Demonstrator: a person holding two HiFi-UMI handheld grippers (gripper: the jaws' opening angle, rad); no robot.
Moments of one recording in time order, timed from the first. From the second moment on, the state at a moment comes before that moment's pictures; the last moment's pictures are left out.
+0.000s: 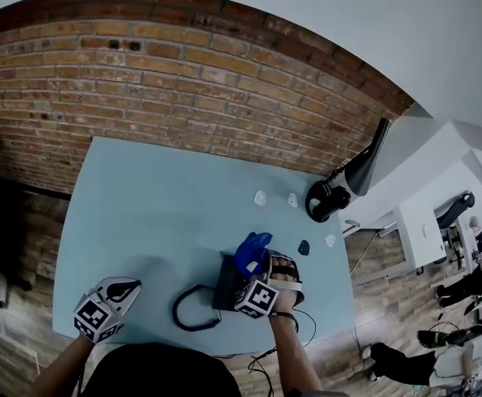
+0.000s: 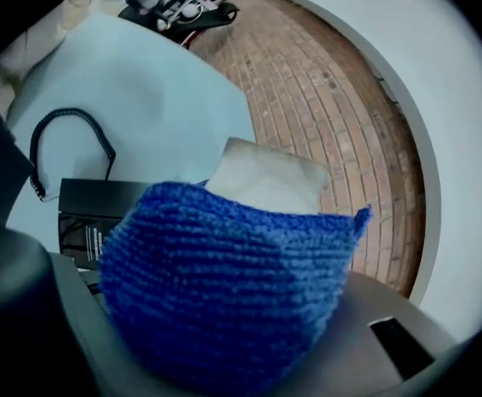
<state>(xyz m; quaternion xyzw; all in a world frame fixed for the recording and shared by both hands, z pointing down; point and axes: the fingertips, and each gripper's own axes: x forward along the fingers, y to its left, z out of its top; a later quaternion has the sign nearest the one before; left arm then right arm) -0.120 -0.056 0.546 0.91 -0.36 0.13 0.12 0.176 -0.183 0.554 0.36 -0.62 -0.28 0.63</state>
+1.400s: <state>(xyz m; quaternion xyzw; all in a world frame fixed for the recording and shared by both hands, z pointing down) -0.105 -0.035 0.565 0.92 -0.34 0.15 0.13 0.133 -0.148 0.644 0.30 -0.66 -0.21 0.66</state>
